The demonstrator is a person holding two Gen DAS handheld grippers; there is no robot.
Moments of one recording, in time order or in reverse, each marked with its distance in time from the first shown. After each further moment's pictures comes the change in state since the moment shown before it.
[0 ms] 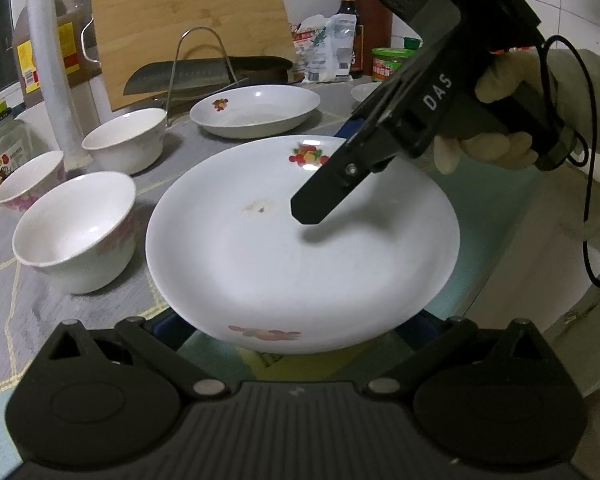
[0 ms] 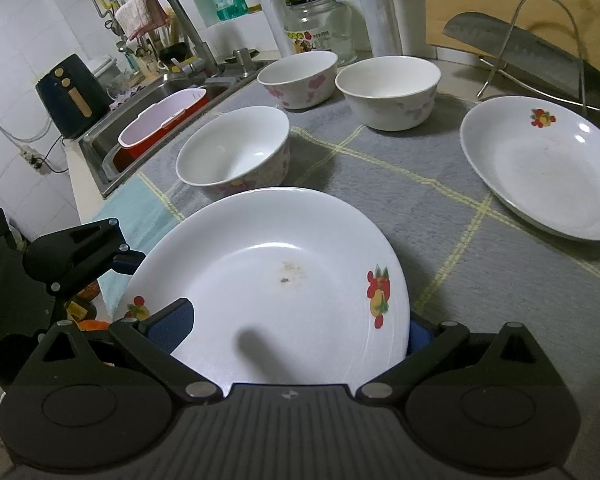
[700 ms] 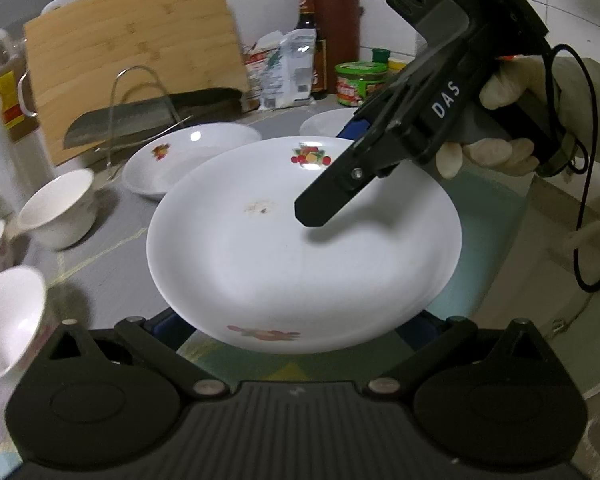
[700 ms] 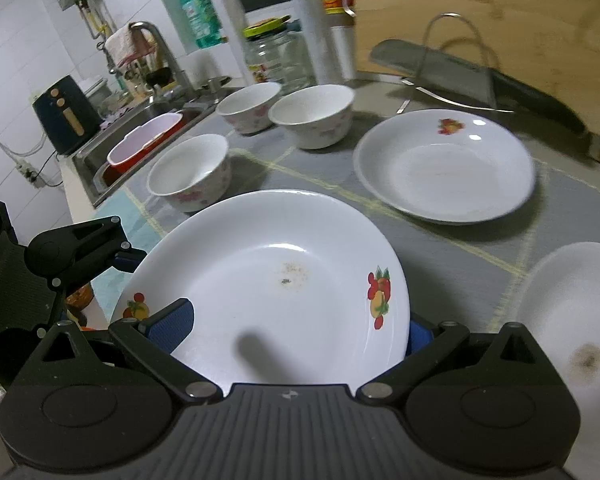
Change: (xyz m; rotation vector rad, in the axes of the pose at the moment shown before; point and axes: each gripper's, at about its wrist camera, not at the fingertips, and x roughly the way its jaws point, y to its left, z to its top) left arm 0.041 -0.061 0.063 0.052 -0.018 -0.026; right arm -0.083 -0.065 -0.024 0.017 -0.061 -0.043
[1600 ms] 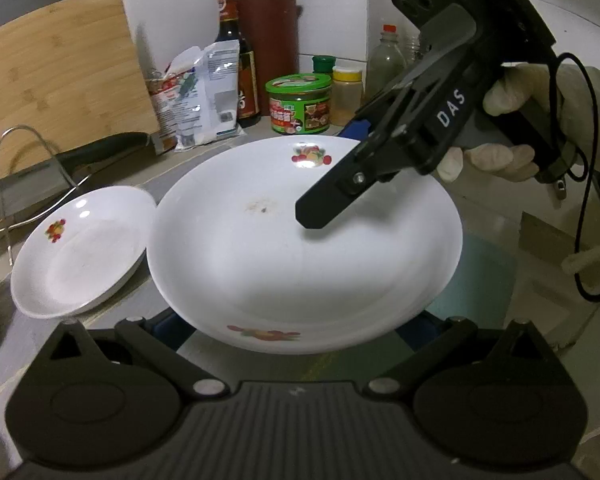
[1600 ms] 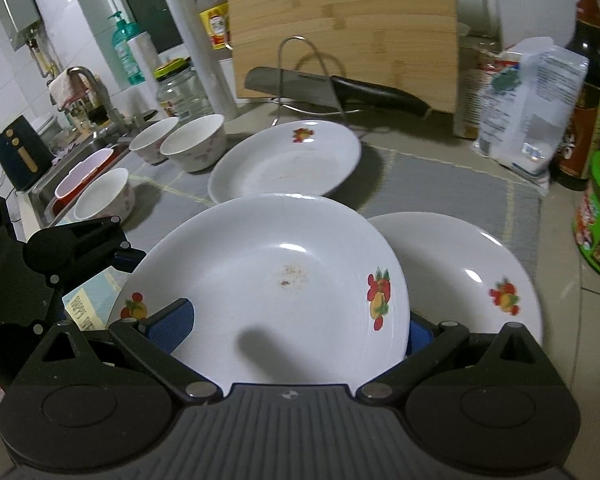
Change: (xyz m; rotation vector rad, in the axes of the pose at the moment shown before) left arm 0.091 -0.054 0.083 0.091 -0.004 -0.116; right arm -0.074 -0.111 -0.027 0.094 -0.055 -0.112
